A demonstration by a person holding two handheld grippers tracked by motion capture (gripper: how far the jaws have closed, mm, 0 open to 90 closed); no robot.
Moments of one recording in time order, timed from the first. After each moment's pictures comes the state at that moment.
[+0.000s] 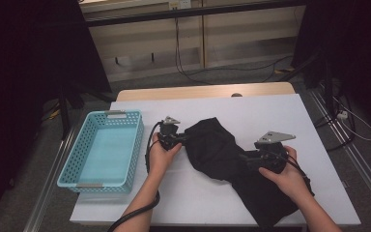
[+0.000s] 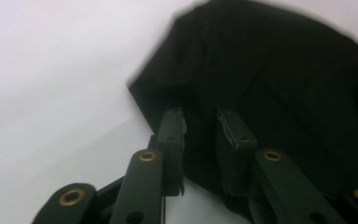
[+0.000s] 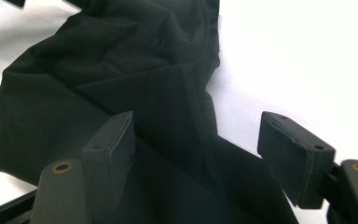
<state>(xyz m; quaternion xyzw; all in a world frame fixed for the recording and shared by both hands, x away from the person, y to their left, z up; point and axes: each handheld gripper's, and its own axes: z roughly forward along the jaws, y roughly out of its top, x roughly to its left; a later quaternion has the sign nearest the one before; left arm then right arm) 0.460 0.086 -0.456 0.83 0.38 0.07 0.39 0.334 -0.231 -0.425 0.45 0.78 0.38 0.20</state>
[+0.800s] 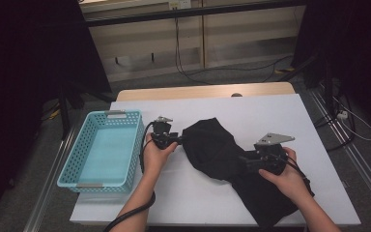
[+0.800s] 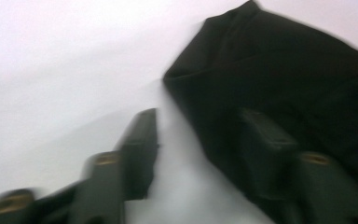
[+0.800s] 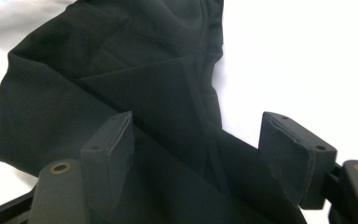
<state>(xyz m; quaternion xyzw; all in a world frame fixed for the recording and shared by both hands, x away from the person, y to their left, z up) 0.469 0.107 -0.447 0.81 0.44 0.08 0.39 0.333 -0.230 -0.428 0.45 0.78 0.38 0.20</state>
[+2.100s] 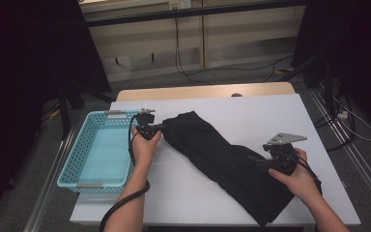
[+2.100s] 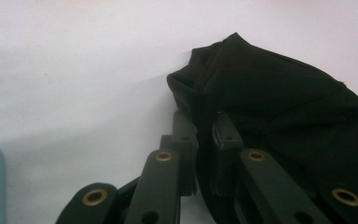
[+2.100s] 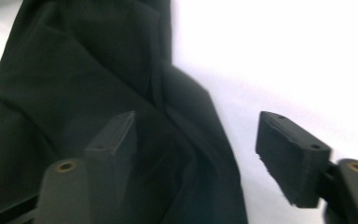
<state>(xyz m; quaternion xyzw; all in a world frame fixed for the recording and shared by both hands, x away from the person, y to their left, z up) 0.494 0.145 -0.435 0.76 0.49 0.12 0.40 0.325 -0.255 -0.428 0.47 0.78 0.37 0.19</state>
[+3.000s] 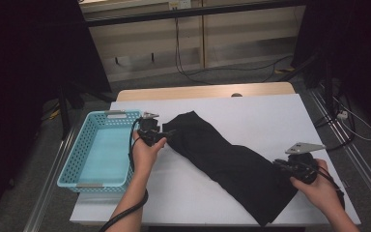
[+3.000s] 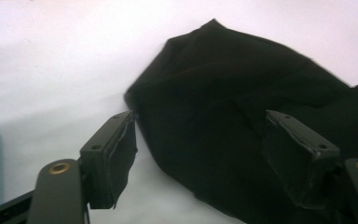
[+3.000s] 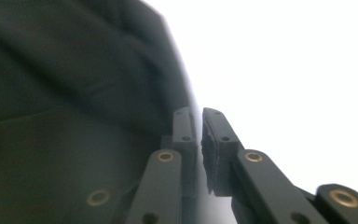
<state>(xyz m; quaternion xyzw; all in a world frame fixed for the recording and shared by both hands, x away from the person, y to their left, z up) 0.466 0.140 -0.427 0.78 0.47 0.13 0.40 0.297 -0.304 -0.434 0.50 0.79 0.31 0.20</state>
